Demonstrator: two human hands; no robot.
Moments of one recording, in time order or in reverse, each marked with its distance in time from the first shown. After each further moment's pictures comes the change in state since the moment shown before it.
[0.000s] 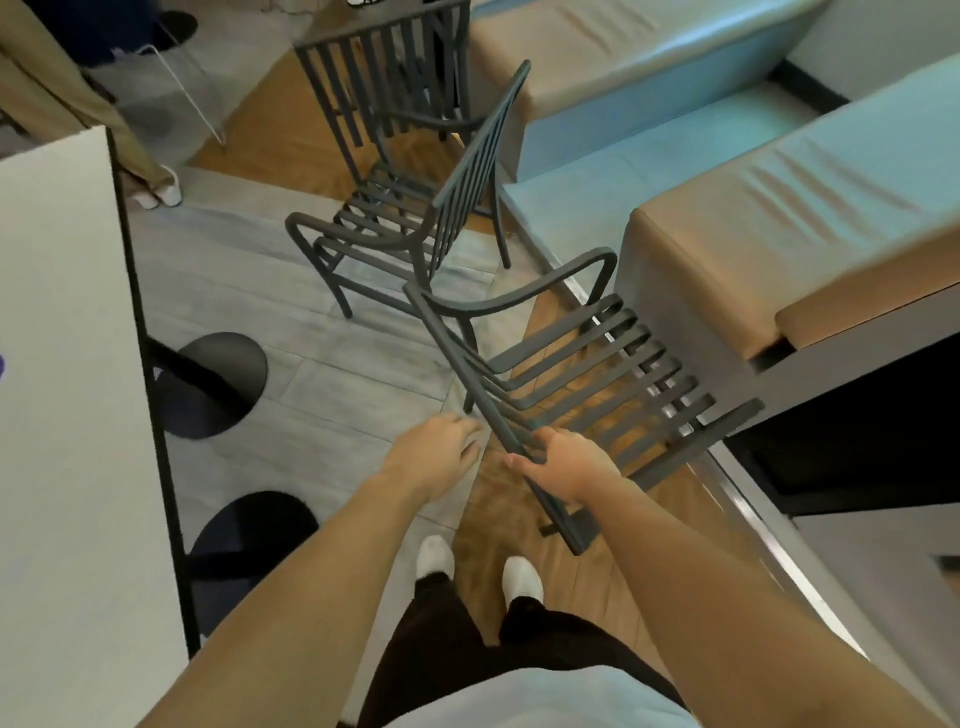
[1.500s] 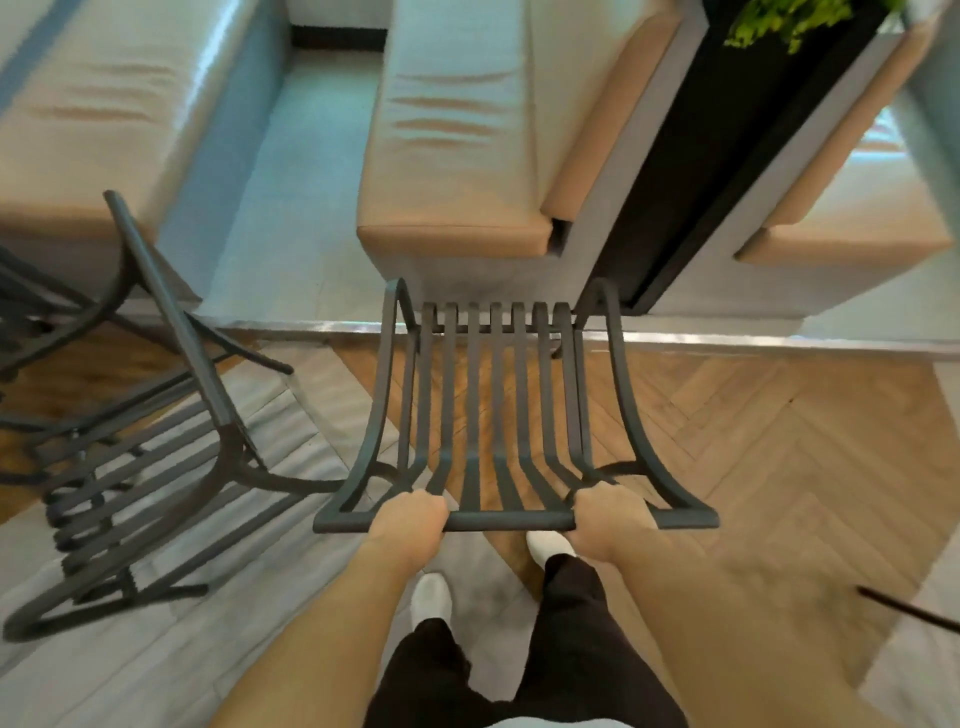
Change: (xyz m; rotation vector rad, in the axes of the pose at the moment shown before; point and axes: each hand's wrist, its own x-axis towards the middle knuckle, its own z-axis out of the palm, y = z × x) left_hand 0.258 -0.103 -0.041 0.877 -0.517 0.772; right_hand 0.078 -0.092 0.044 0.324 0.151 0.840
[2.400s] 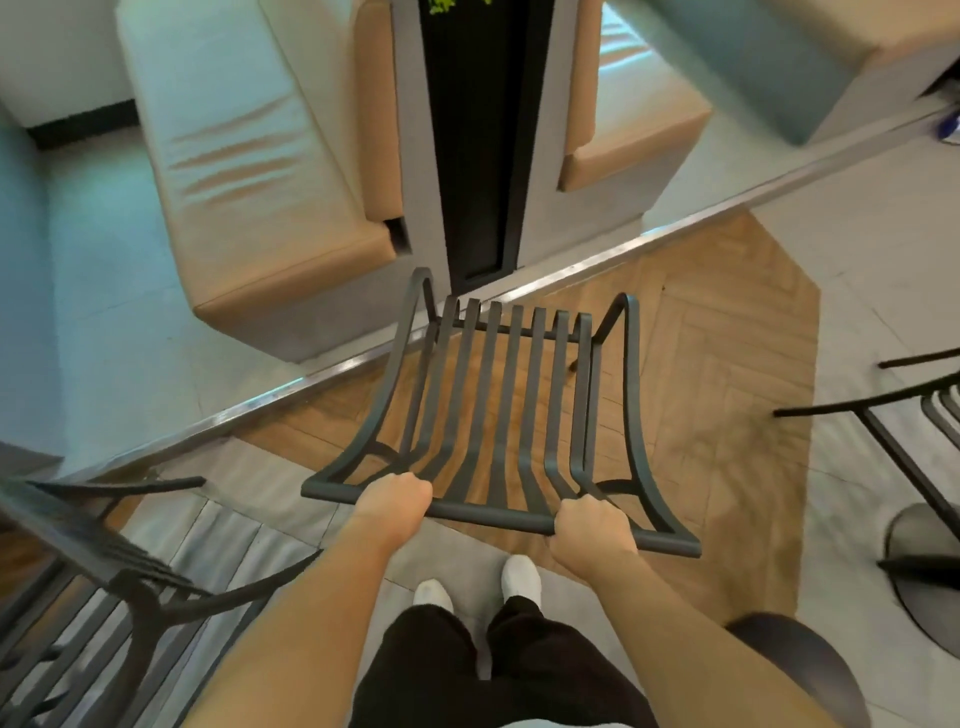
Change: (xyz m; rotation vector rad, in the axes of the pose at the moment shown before) left_hand 0.051 0.047 -0.043 0.373 0.037 0.369; right_hand -0.077 0.003 0.071 0.420 0.065 0.393
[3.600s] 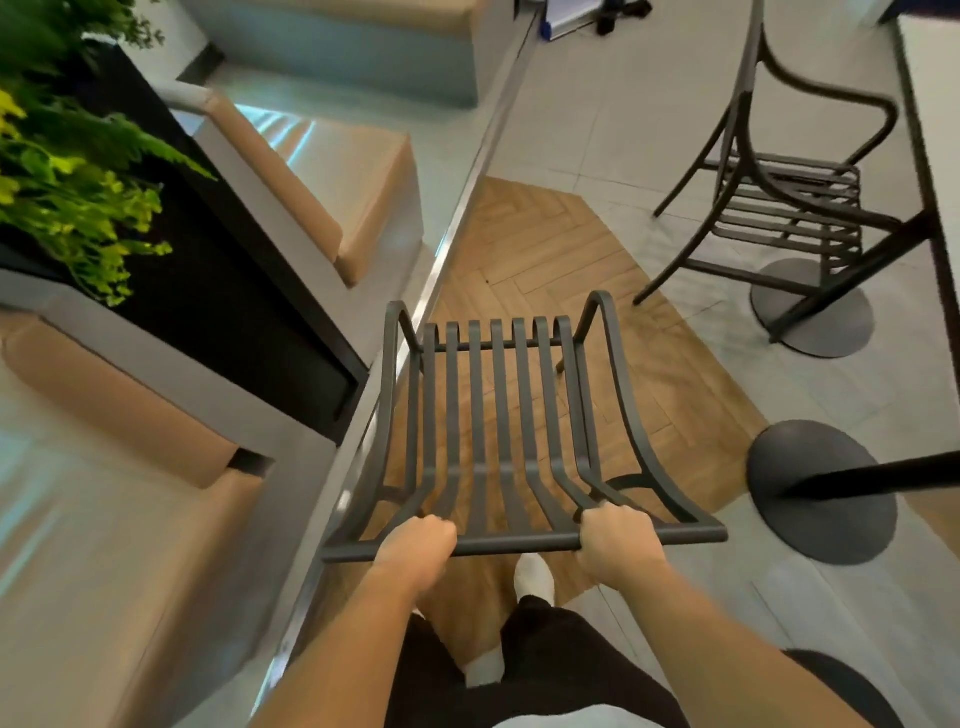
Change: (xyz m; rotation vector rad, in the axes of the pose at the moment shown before) left_hand 0.210 -0.039 -0.187 0.474 -0.036 0.686; right_hand 0.089 -0.036 -0.086 0.450 0.033 0.600
